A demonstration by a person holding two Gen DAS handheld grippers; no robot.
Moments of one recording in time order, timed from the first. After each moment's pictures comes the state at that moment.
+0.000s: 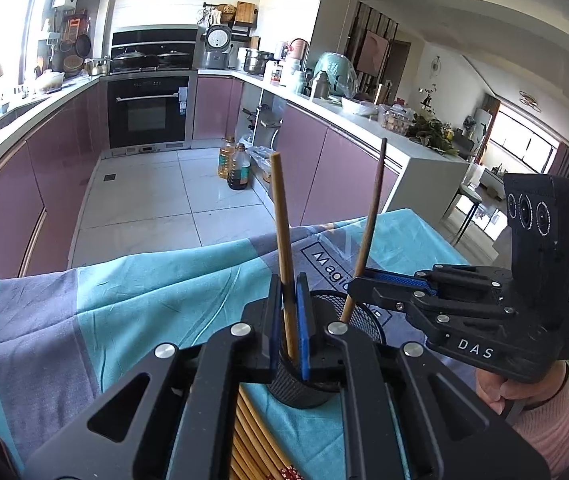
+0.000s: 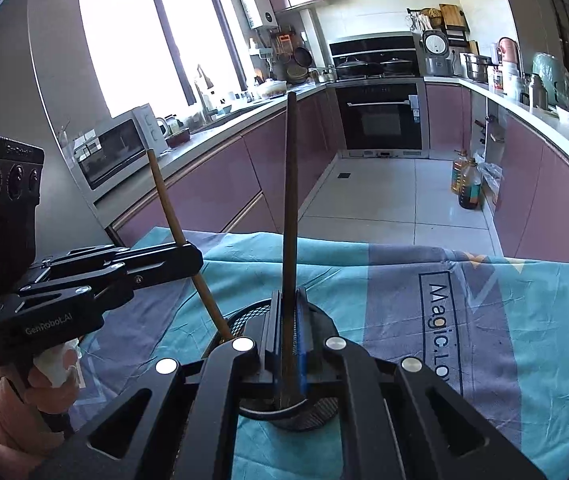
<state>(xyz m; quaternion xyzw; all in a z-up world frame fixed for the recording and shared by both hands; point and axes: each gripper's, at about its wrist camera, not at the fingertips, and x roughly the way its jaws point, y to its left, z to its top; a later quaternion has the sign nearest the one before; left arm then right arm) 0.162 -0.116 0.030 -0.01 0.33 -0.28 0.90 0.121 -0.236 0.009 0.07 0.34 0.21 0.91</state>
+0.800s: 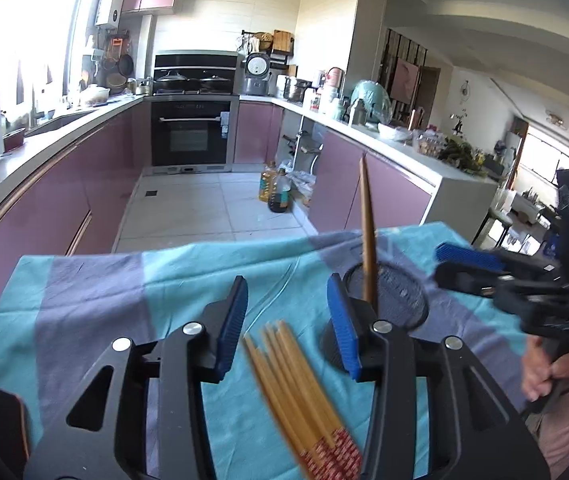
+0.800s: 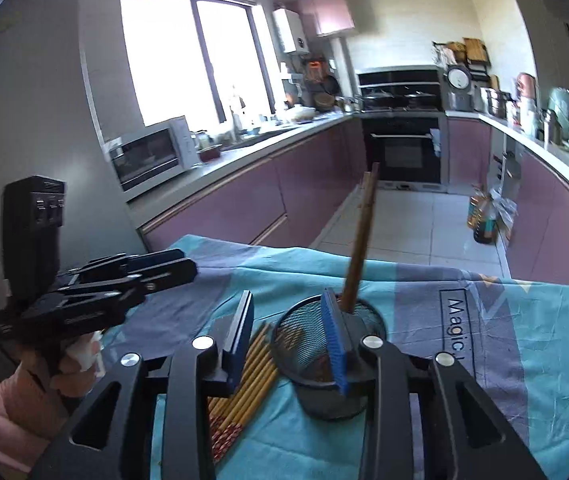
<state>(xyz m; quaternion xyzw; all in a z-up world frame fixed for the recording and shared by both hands) 0.112 -0.037 0.009 -0.01 0.28 -0.21 0.94 0.057 -0.216 0.029 0.04 0.27 0.27 0.92</state>
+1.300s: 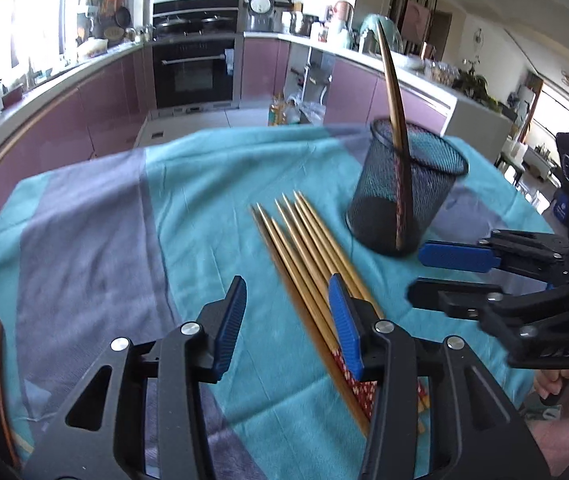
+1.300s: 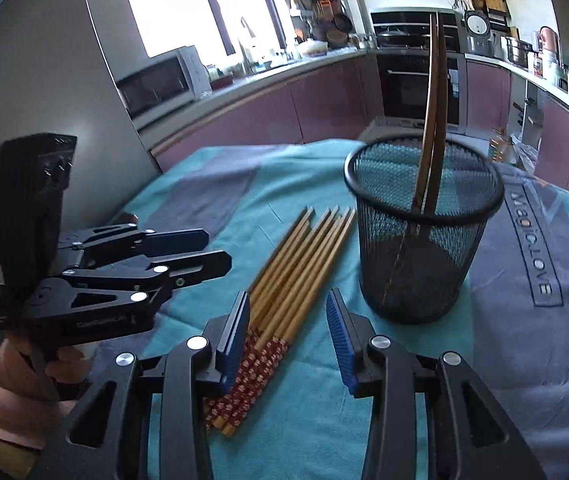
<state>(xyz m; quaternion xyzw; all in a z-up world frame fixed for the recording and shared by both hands) 0.090 -0.029 -0.085 0.03 0.39 -0.19 0.90 0.047 -0.165 -0.059 0.03 0.40 0.27 0.88</state>
